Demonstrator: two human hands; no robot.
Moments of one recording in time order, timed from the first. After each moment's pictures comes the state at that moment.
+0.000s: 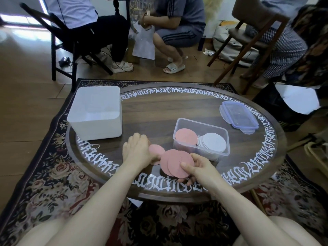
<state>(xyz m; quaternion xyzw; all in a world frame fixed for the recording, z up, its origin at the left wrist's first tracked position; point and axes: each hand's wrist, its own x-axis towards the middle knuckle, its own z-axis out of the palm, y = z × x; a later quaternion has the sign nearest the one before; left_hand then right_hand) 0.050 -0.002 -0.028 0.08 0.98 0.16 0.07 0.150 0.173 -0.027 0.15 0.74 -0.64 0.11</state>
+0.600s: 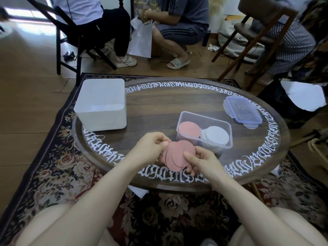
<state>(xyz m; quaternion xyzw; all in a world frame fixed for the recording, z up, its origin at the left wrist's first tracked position) 0.092 -0.006 0.015 0.11 0.83 0.51 0.21 0.154 0.172 -0.023 0.15 0.75 -0.64 0.06</state>
